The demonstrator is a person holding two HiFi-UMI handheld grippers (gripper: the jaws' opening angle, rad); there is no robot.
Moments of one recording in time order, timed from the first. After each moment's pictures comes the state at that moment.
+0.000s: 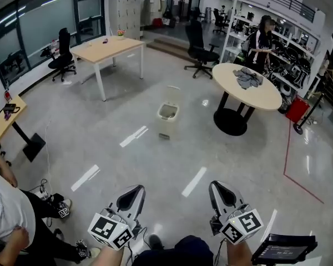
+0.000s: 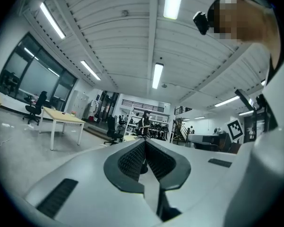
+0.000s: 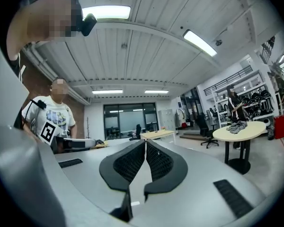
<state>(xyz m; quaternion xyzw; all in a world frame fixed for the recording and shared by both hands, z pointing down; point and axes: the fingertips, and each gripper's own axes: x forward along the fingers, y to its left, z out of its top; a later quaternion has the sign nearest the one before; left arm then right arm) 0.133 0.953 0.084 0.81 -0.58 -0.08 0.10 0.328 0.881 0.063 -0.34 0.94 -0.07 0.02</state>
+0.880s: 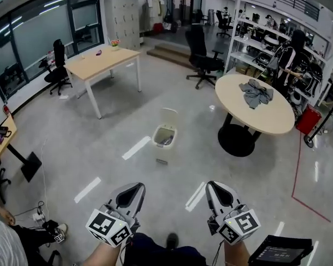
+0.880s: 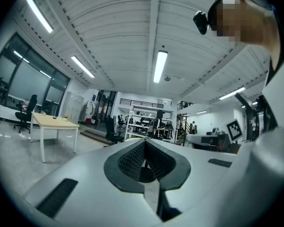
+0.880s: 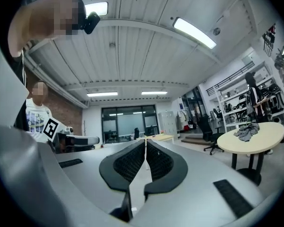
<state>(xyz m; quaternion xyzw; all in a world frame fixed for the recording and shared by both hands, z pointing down) 0.124 0.638 0.076 0.81 -0.57 -0.04 0.08 0.308 0.572 0.070 -0.33 0.94 -0.07 0.05</state>
